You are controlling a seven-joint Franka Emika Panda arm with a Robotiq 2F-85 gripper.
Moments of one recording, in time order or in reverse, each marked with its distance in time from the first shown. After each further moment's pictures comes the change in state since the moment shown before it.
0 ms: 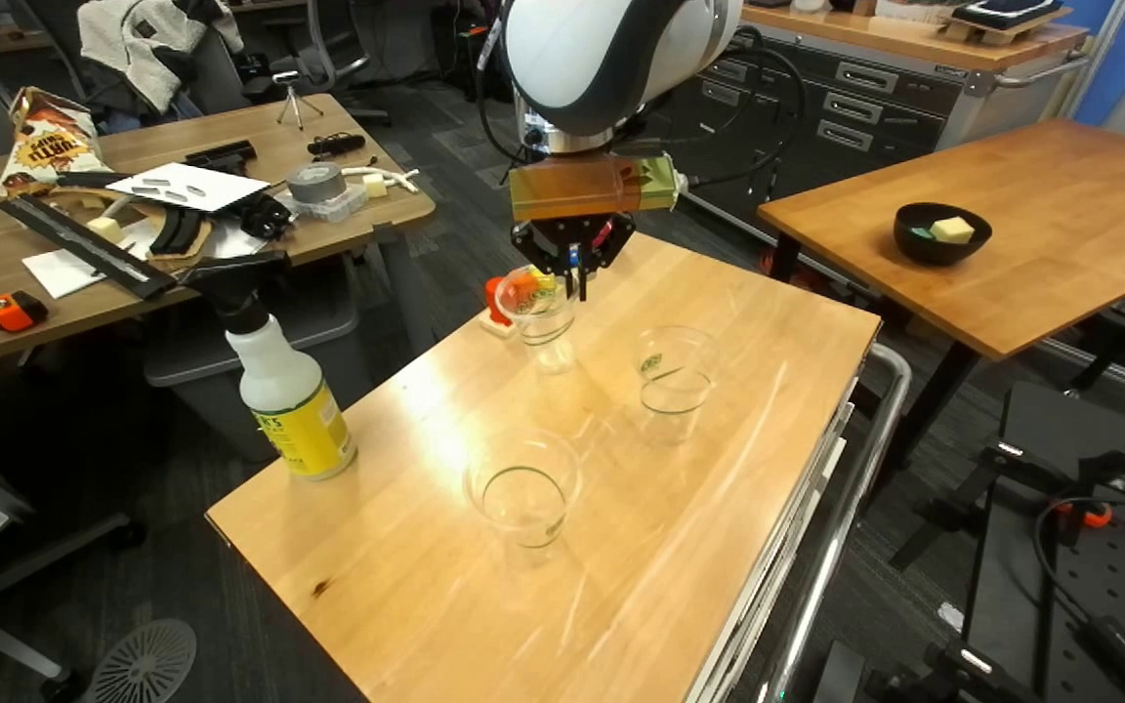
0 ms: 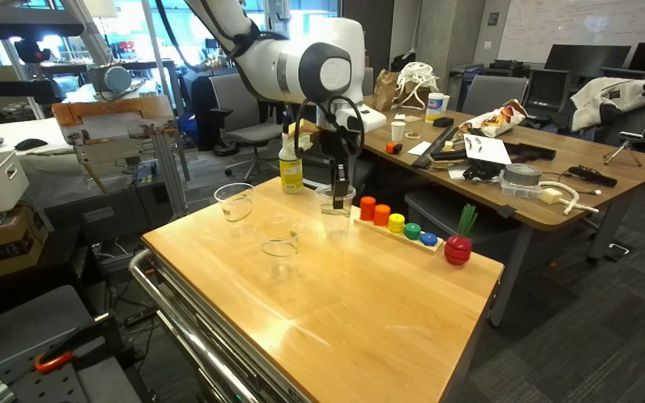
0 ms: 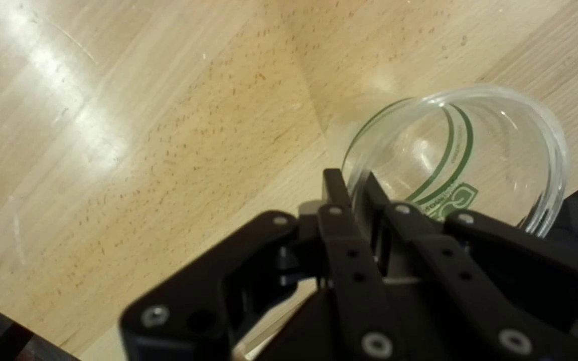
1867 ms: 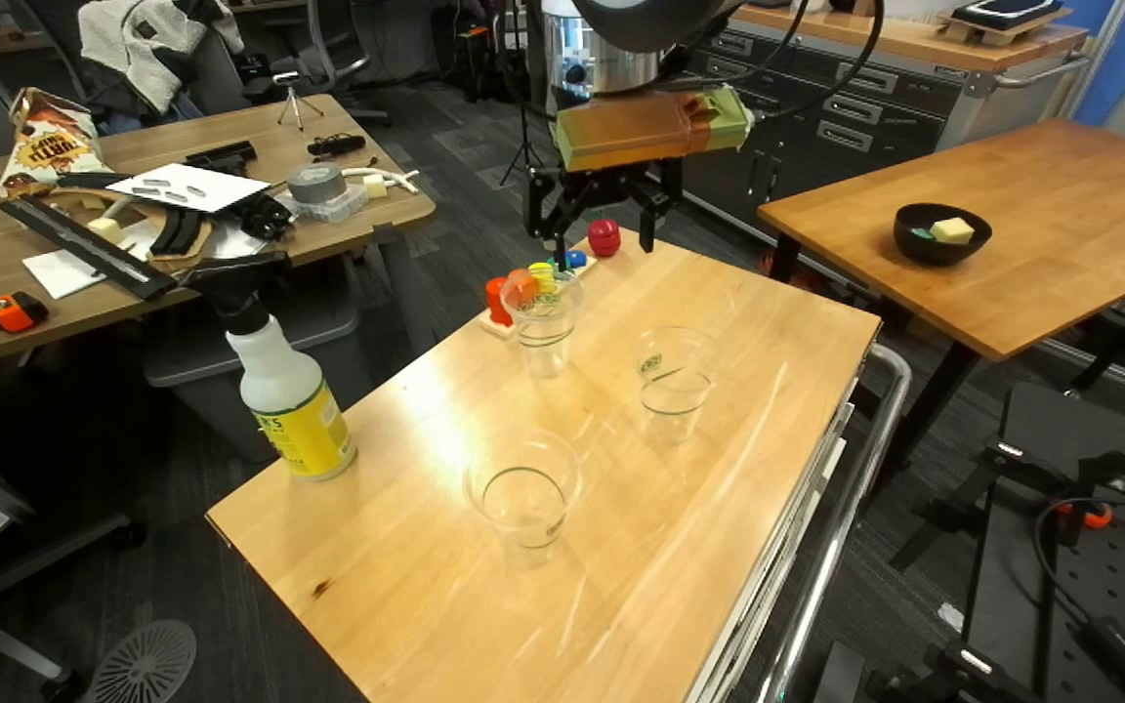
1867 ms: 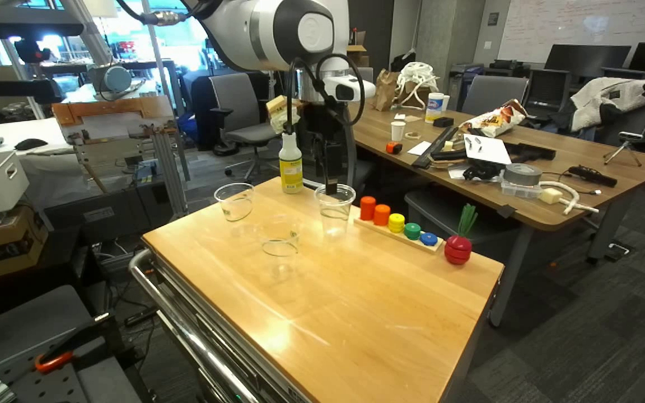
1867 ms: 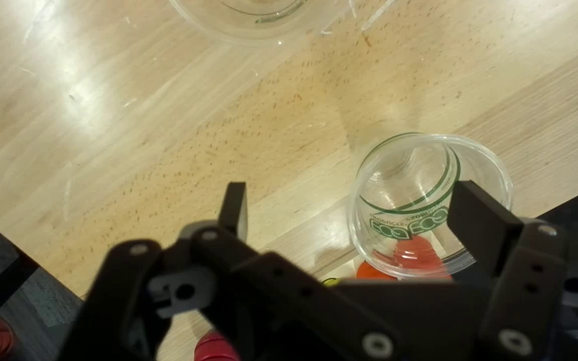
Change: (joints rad) arm 0.010 -0.197 0.003 -0.163 -0.042 -0.022 -0.120
